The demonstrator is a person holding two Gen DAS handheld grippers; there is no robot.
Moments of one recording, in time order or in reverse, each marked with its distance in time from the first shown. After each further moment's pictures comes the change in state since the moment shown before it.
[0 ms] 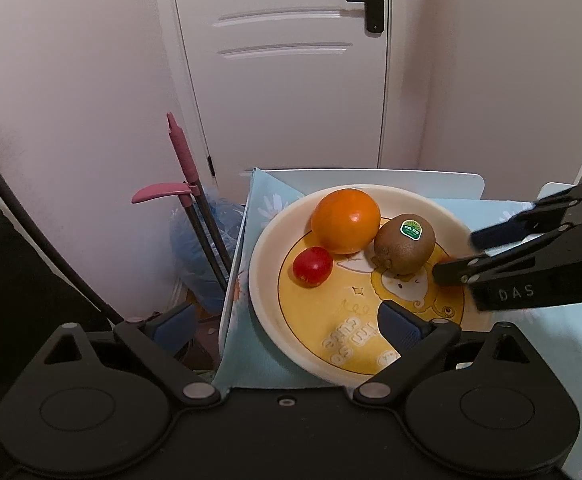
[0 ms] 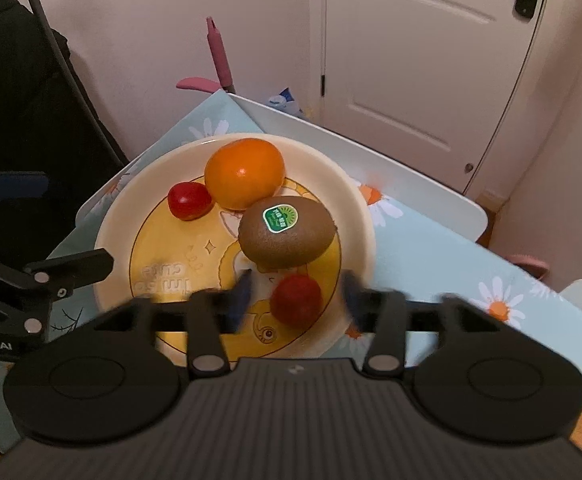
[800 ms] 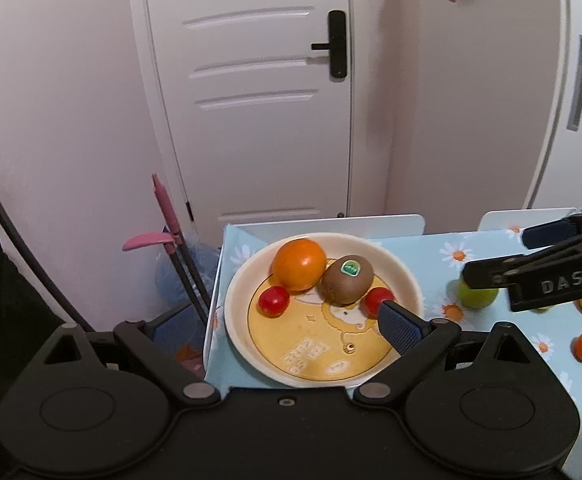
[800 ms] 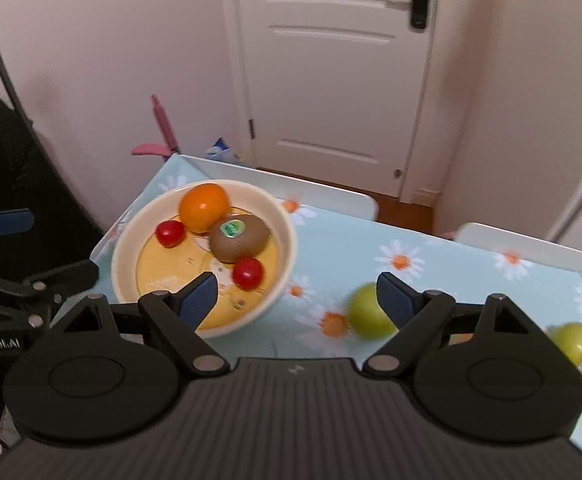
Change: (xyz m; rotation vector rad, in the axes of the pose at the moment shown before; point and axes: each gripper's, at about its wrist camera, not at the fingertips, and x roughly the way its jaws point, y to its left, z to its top) left arm -0.072 -0.016 0.002 0.048 -0.133 -0.069; right arm -0.118 -0.008 -0.035 0.220 -0.126 -0.159
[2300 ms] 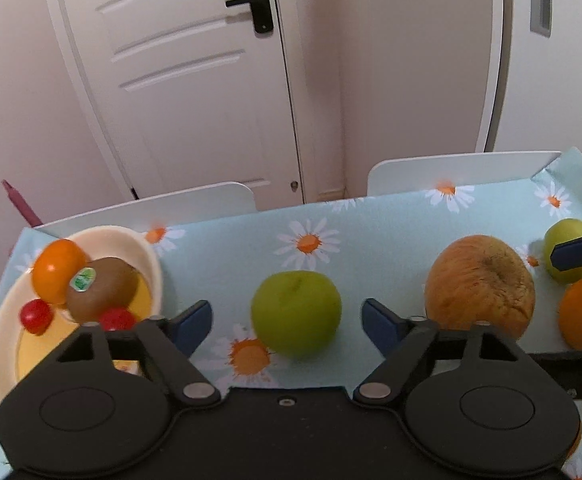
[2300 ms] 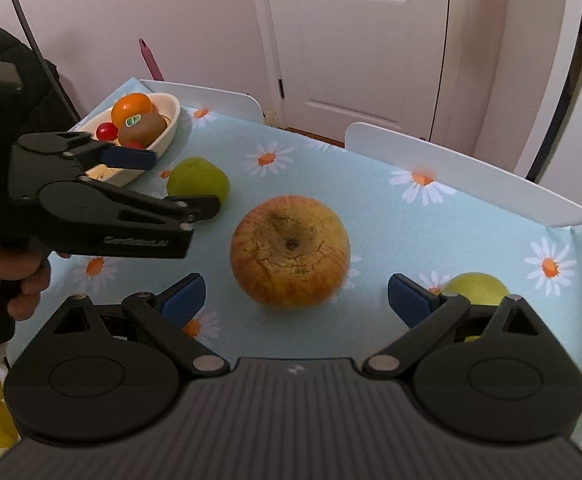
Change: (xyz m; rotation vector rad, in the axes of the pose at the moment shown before) left arm 0.133 -0.222 0.005 0.081 0.105 0.002; right arm 0.030 -0.204 -0.078 -0.120 0.085 0.209
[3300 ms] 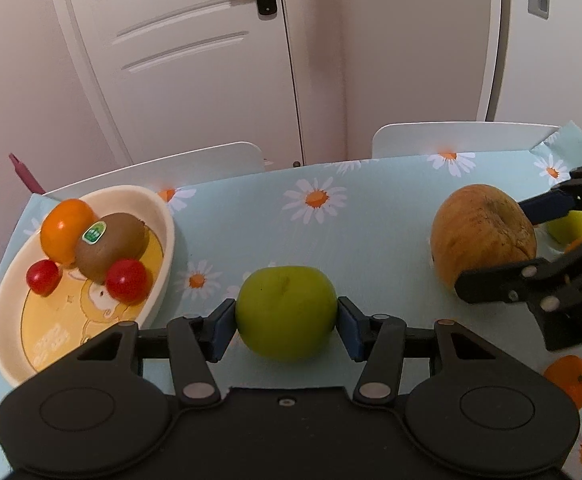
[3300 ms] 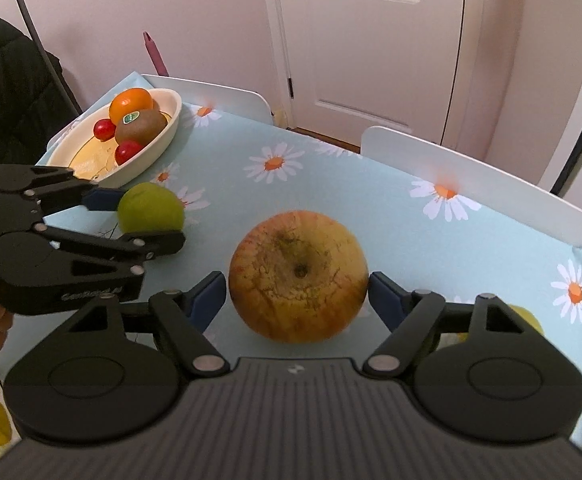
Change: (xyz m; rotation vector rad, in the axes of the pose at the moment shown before) left arm -0.013 0.008 -0.028 -0.007 0.042 0.010; right arm 0.027 0.003 0.010 -0.030 -0.005 0.011
